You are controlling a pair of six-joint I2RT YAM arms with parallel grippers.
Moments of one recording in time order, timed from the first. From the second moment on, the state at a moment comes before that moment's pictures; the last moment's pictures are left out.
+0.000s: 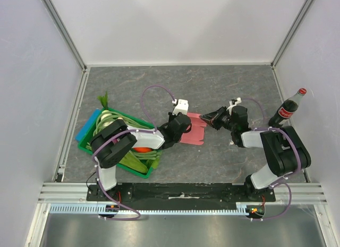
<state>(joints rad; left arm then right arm) -0.95 1.87 0.94 0.41 -0.76 -0.28 0.24 1.57 0.48 0.71 -0.44 1.21</state>
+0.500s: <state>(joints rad) -0.96 1.86 1.10 0.13 -0.72 -0.43 0.22 1.14 0.58 0.00 -0.28 0.52</state>
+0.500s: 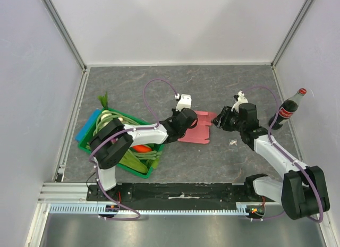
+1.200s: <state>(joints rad) -0.96 1.80 1.13 -0.03 -0.70 -0.55 0.22 1.30 0.53 0.15 -0.26 0.72</state>
